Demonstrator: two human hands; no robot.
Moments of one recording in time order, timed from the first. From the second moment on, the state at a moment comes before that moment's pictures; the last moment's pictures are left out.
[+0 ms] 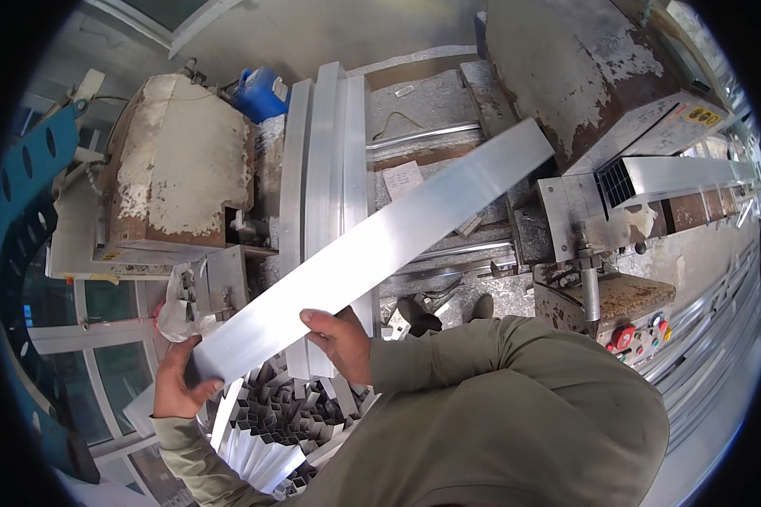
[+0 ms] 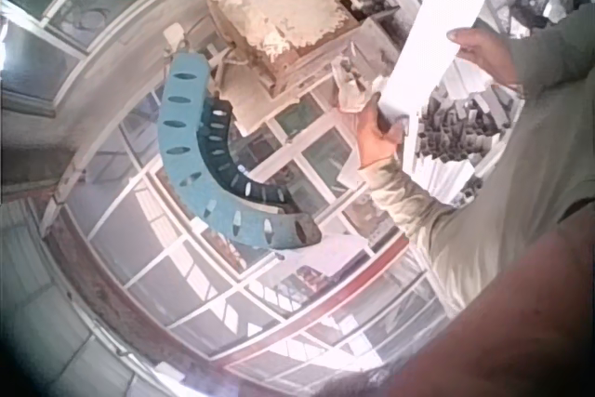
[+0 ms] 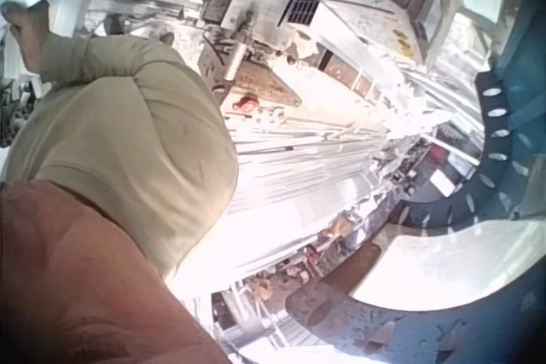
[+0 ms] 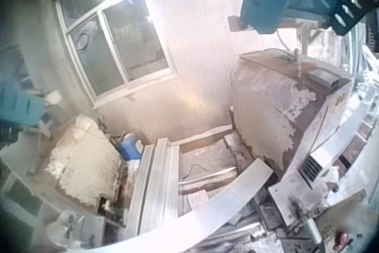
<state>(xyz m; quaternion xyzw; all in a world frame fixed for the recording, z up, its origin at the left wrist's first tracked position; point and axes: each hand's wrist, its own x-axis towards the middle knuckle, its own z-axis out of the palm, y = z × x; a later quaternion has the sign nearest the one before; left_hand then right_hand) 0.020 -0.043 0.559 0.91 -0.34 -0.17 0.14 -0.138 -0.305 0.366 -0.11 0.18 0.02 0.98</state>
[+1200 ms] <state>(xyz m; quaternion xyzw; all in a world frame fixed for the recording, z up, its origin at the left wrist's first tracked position) -0.019 -0.099 0.119 0.59 0.00 -0.46 0.66 0.018 -0.389 0.029 -0.51 0.31 -0.07 0.80</state>
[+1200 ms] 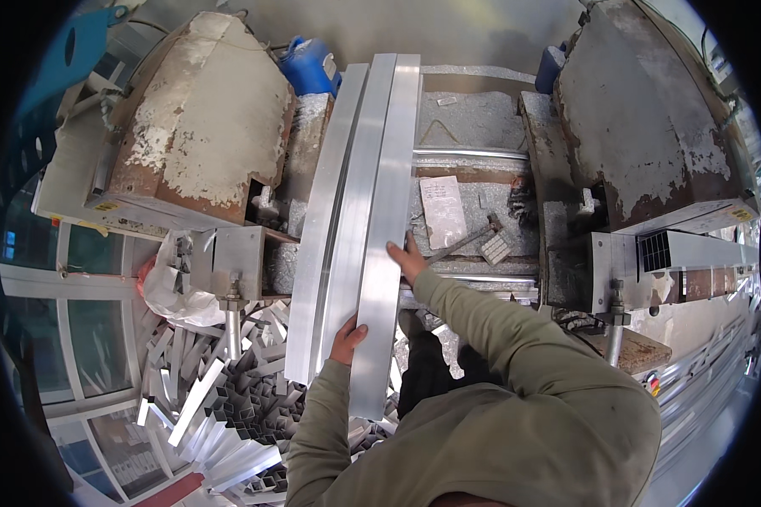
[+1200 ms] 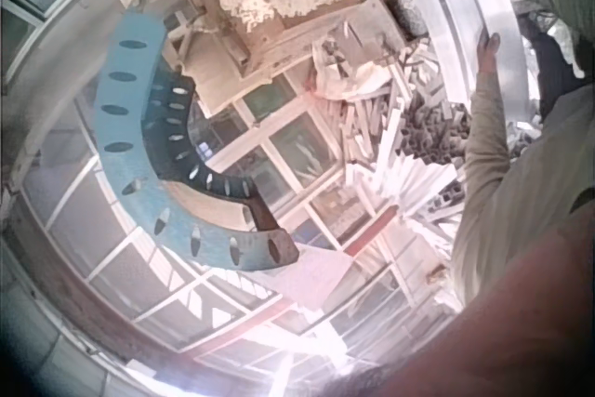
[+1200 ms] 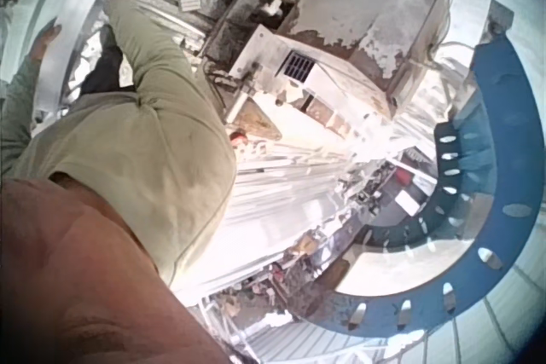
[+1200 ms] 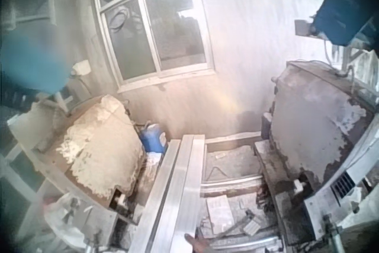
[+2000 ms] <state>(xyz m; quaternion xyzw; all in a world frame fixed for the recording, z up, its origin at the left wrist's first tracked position) -0.134 -0.113 0.175 0.74 -0.07 -0.33 0.58 -0.128 -0.382 0.118 -0.69 0.22 0.12 0.68</state>
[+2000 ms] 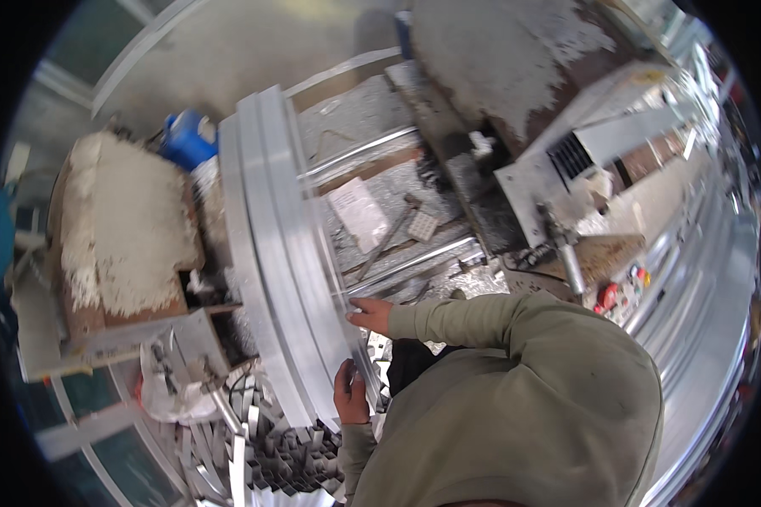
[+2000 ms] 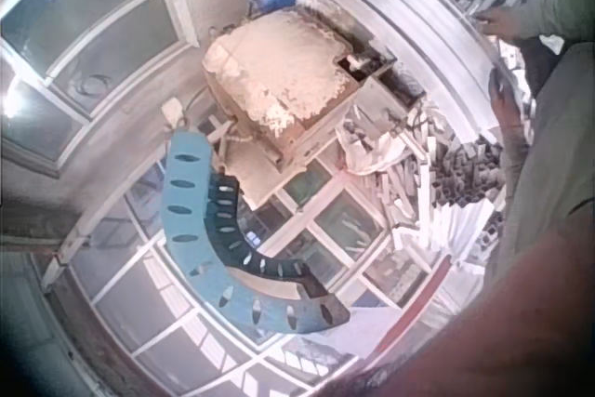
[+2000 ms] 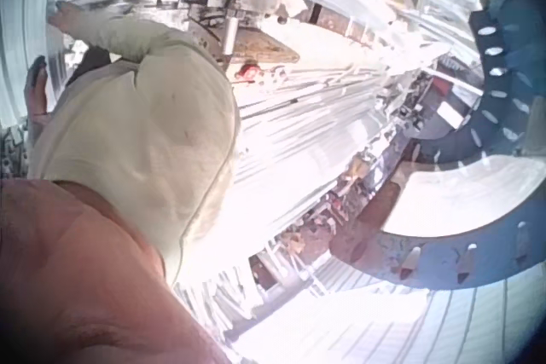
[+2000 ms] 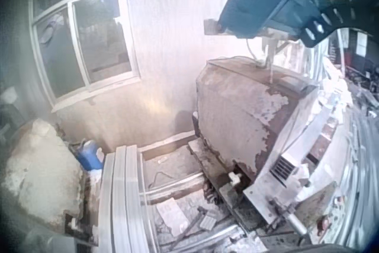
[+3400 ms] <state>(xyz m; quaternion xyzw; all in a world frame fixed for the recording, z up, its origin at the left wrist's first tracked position) -0.153 -0.151 0.119 0.77 -0.15 -0.39 0.48 -0.393 -0.731 0.273 -0.09 0.31 -0.45 0.83</state>
